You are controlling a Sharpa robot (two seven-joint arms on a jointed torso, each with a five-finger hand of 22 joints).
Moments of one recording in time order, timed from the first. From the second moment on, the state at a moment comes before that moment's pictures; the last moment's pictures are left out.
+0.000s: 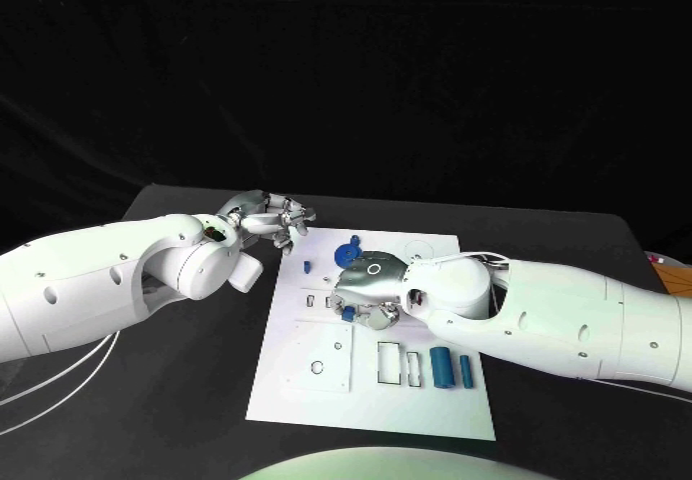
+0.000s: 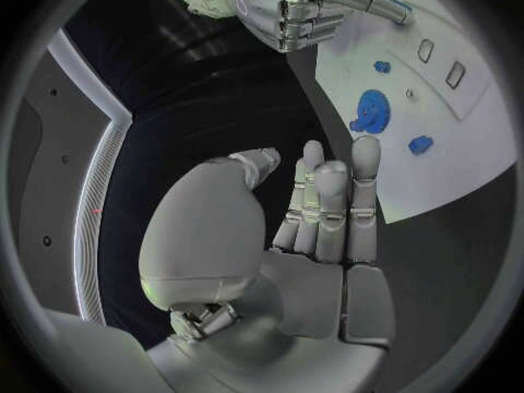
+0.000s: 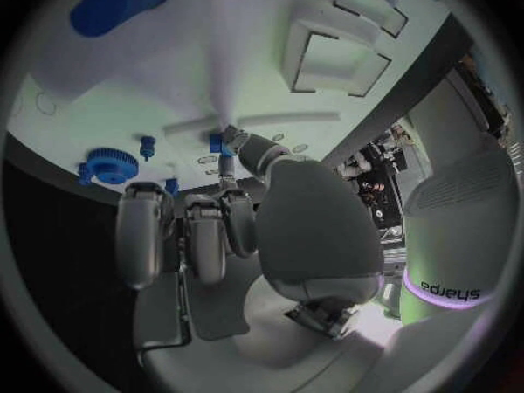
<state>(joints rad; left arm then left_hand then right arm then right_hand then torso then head) 1.22 -0.95 -0.05 1.58 -0.32 -0.33 -0.01 1.28 -0.21 0.54 0.29 0.19 0.74 0.16 0.51 0.54 1.03 0.08 0.69 0.51 1.32 0.01 1.08 0.91 0.16 1.04 0.11 1.07 0.70 1.22 -0.53 -0.20 1.51 -1.96 -0.13 0.06 1.26 -0.14 0.52 -0.04 0.14 1.01 0.07 0.22 0.51 1.45 -0.01 1.43 1.31 1.47 -0.08 1.57 1.31 0.05 1.46 0.03 1.37 1.31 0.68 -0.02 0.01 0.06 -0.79</state>
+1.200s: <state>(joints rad) 1.17 -0.96 -0.05 1.59 -0.22 -0.29 0.03 1.21 -0.16 0.52 0.29 0.19 0.79 0.15 0.41 0.43 1.09 0.07 0.77 0.50 1.40 0.00 1.23 1.07 0.14 1.16 0.11 1.18 0.88 1.20 -0.71 -0.19 1.57 -1.24 -0.53 0.17 1.22 -0.13 0.50 0.01 0.19 1.01 0.07 0.22 0.51 1.45 0.00 1.44 1.31 1.47 -0.06 1.57 1.31 0.04 1.47 0.04 1.42 1.31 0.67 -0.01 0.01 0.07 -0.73</state>
